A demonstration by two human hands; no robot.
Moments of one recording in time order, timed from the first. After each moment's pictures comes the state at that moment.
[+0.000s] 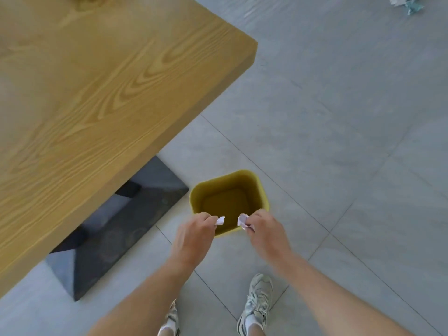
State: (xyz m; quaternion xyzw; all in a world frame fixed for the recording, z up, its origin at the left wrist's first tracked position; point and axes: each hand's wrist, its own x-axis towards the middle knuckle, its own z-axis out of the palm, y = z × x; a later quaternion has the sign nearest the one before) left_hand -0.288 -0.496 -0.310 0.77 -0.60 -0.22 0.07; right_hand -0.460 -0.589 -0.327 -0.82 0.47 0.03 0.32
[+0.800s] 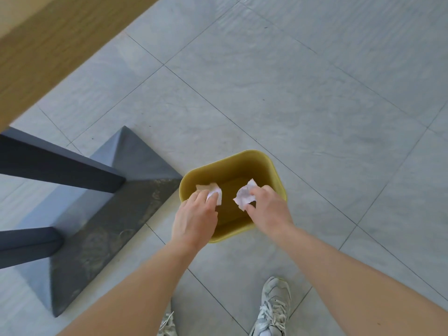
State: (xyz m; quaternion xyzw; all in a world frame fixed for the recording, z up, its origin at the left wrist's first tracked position) left_hand -0.277 -0.528 -0.460 0.79 -0.58 -0.19 0.03; right_hand -0.432 -0.632 -0.469 -0.77 0.53 0.09 0.33
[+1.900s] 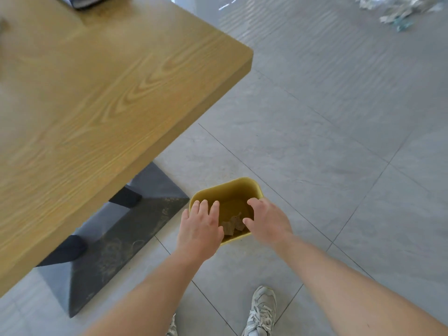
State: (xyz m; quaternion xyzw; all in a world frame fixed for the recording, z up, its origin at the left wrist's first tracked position) left_hand -0.290 -0.513 -0.328 0.81 -0.56 -0.17 -0.02; right_hand -0.438 -0.624 -0.315 -0.81 0.51 0.12 0.27
